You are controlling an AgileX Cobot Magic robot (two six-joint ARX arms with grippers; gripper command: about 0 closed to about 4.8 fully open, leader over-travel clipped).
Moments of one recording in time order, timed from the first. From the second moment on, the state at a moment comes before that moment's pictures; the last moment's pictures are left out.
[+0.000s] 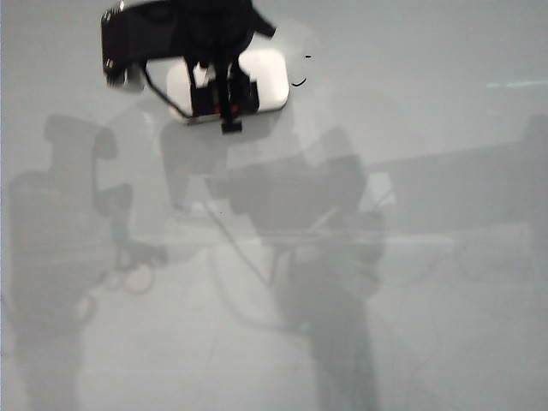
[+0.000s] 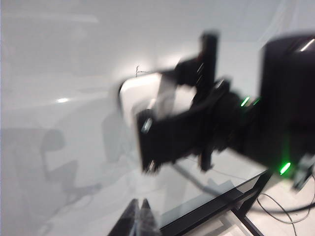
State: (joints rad) left arm 0.00 0.34 0.64 -0.42 0.63 -0.06; right arm 0.97 1.85 1.38 0.14 0.95 -1.43
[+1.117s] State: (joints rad) left arm 0.00 0.34 0.65 -0.42 0.63 -0.06; right arm 1.00 1.98 1.59 -0.14 1.01 -1.18
